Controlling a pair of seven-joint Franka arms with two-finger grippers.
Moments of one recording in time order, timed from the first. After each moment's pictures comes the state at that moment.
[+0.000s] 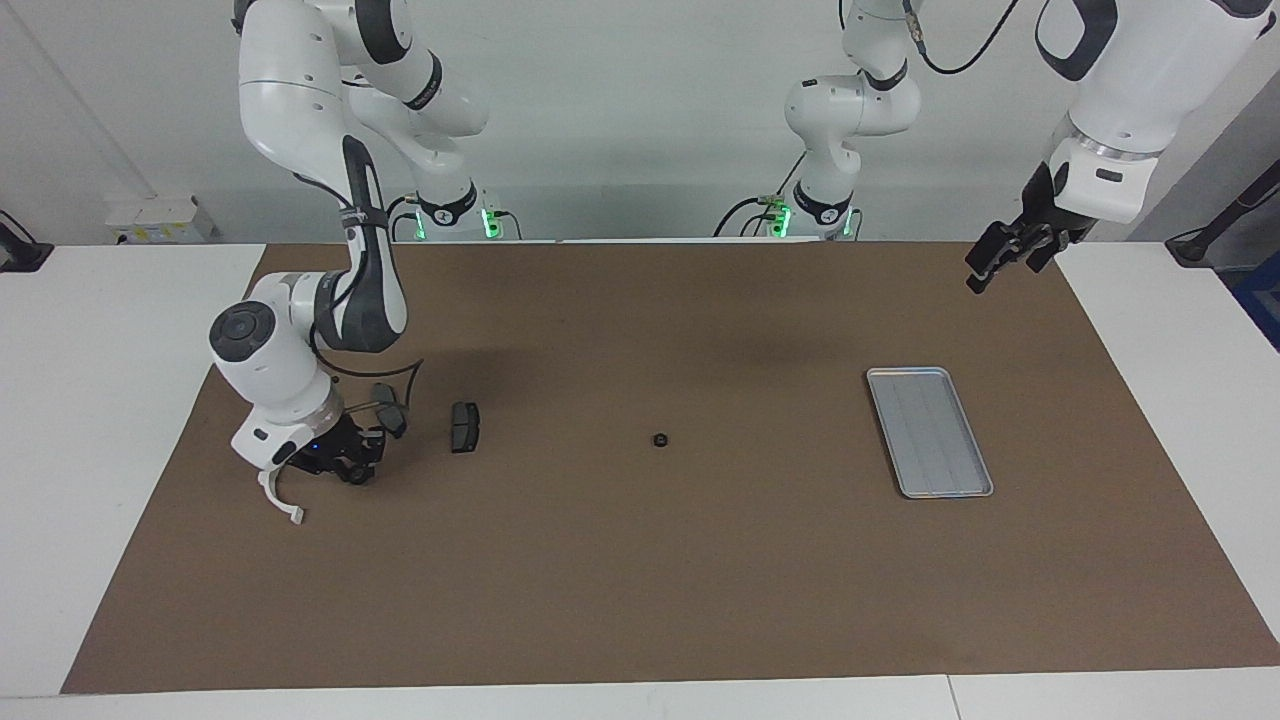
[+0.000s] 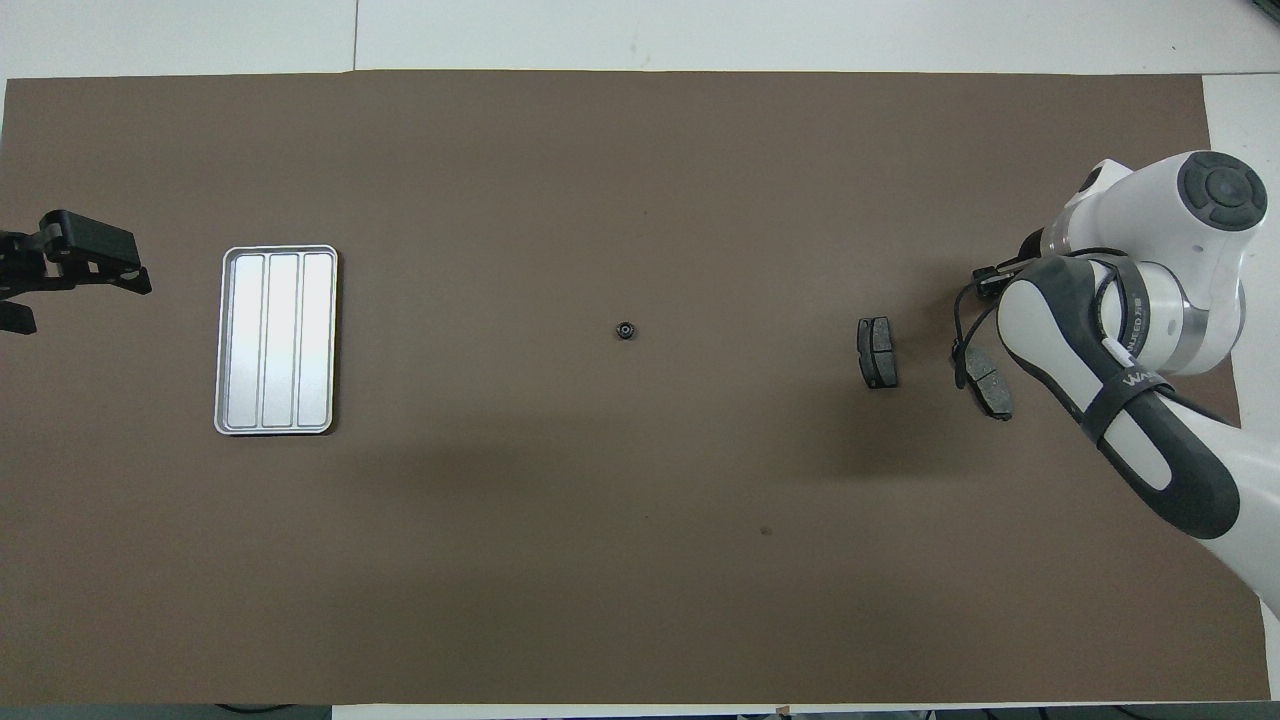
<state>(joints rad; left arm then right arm) 0.00 0.02 -0.03 -1.53 -0.01 1.55 -0.29 -0.14 0.43 0.07 -1.86 -0.03 2.30 -0.25</state>
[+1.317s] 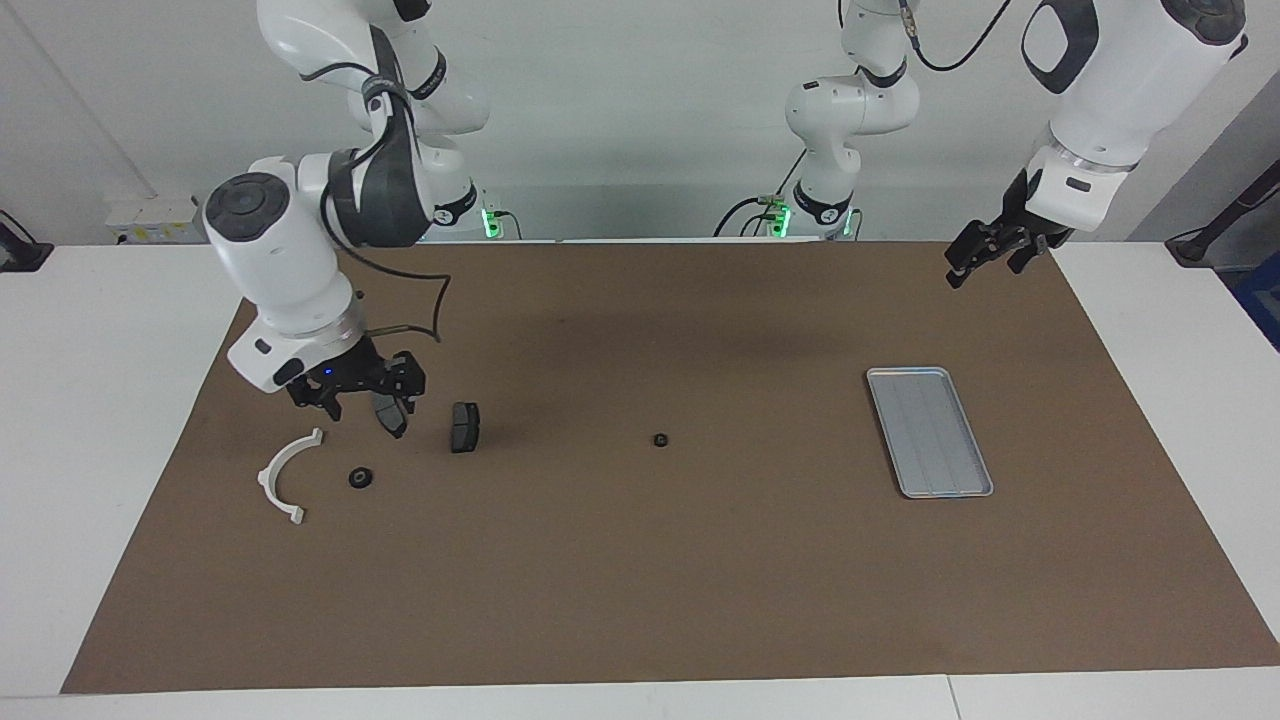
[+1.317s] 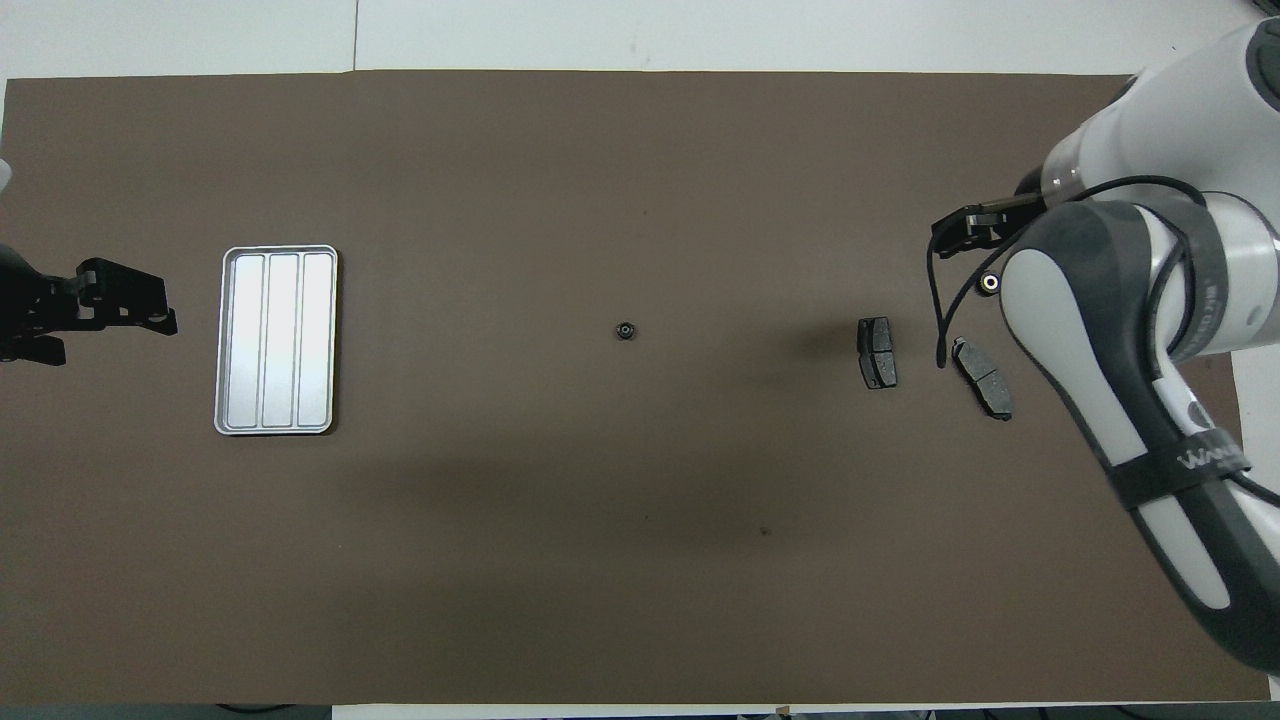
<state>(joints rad) 0.03 -0.03 -0.08 -1.64 -0.03 1.56 -0.23 0.07 0.25 0.08 -1.61 -0.04 1.89 0.11</state>
